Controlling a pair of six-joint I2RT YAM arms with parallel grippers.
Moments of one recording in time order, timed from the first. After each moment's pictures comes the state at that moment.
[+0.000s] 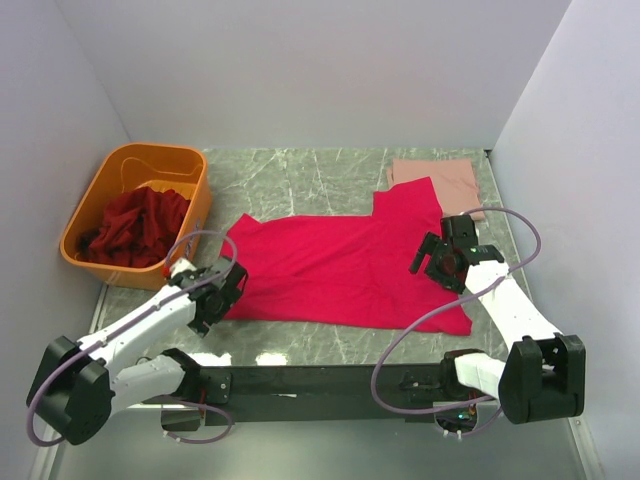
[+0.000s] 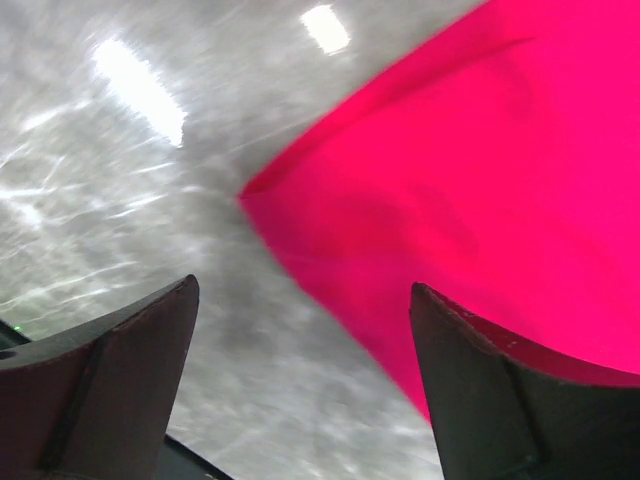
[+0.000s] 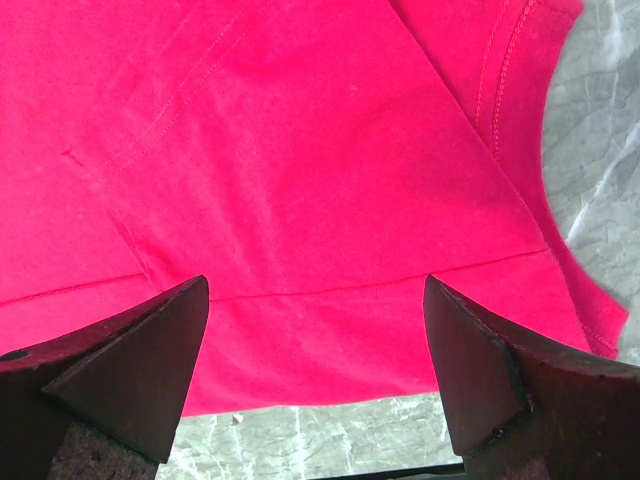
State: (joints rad) left arm -0.56 1.07 0.61 -0.91 -0.48 -1.45; right arm 0.09 1.15 0.75 -0.68 0.07 0.55
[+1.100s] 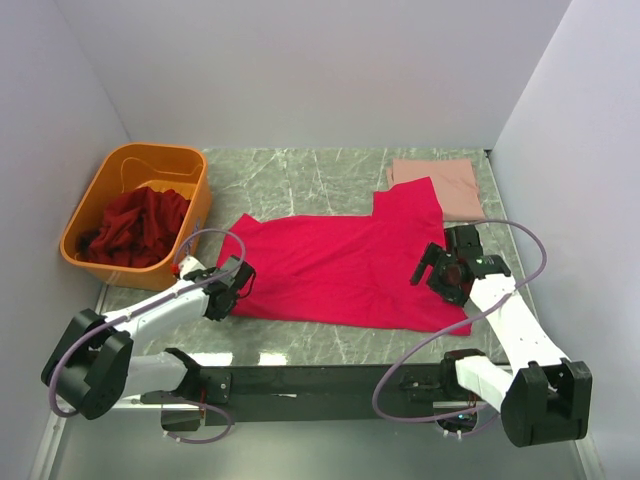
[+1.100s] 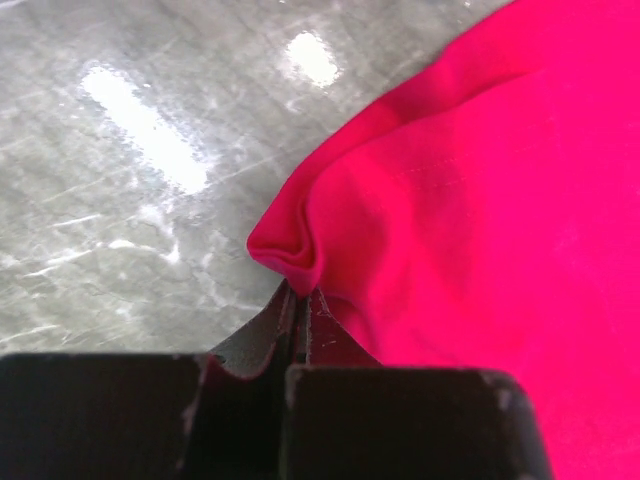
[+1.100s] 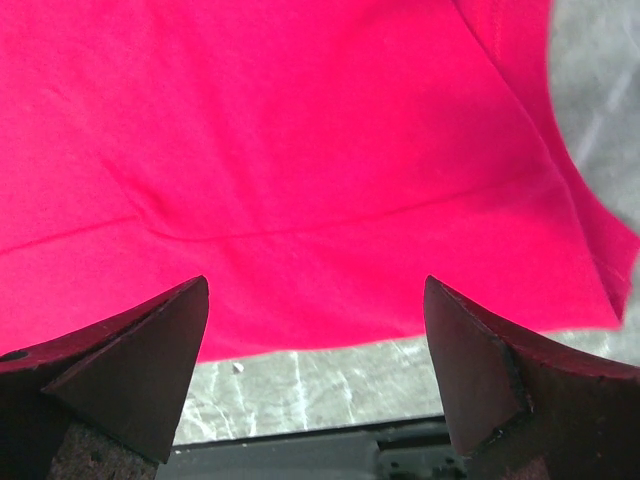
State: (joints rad) left arm -0.56 1.21 0.55 -0.69 -0.55 -1.46; right arm 0.09 1.04 0.71 -0.78 0.02 0.59
